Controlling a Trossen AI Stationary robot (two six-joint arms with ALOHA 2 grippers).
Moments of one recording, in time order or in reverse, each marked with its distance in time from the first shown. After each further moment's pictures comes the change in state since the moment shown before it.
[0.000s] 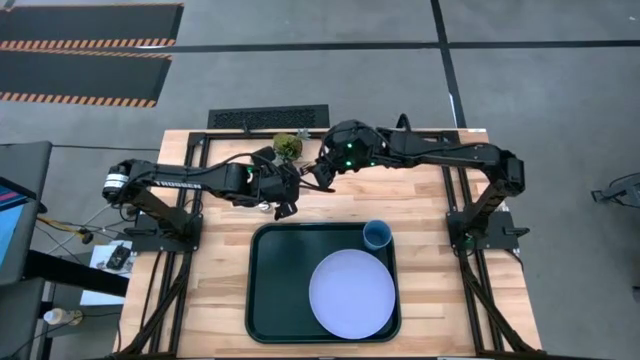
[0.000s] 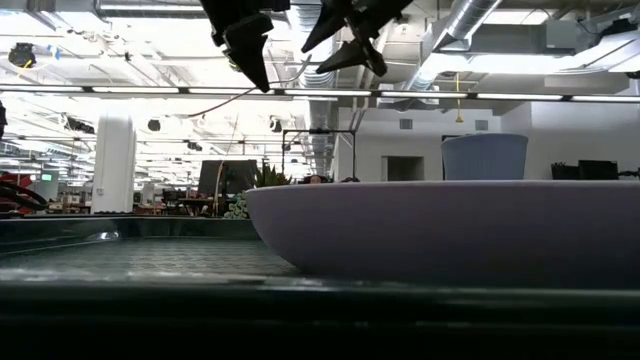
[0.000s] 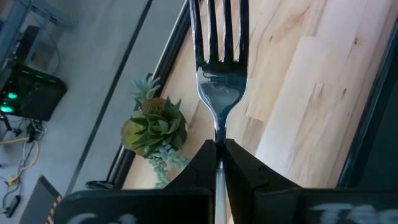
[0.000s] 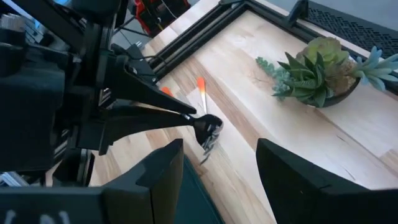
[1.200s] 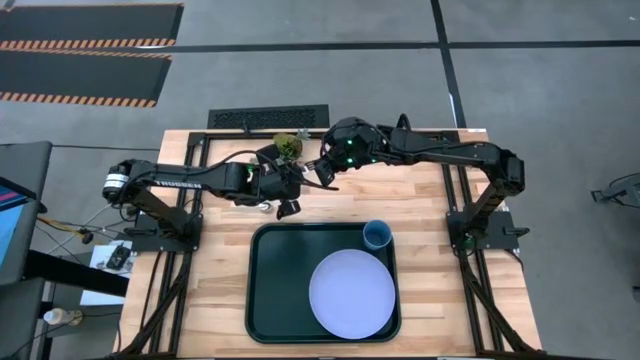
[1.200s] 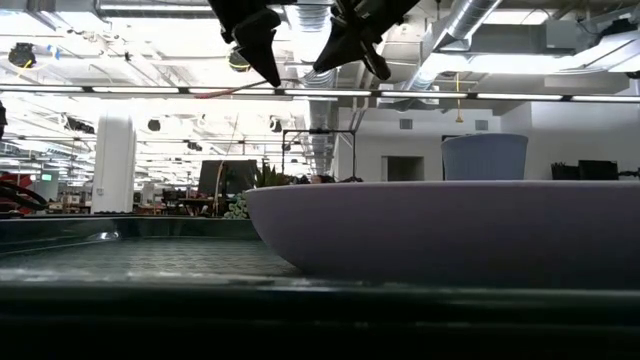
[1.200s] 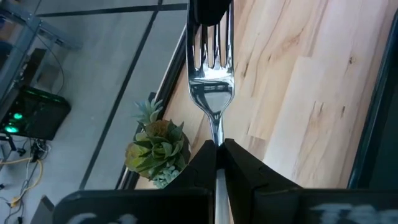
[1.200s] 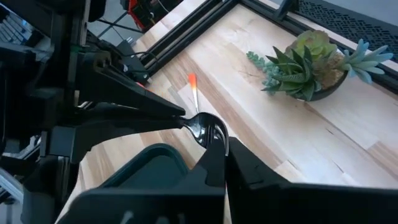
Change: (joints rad) left arm -0.001 0.000 0.000 0.088 -0.003 0.088; right arm -0.017 0.000 -0.002 -0.029 -0.019 0.000
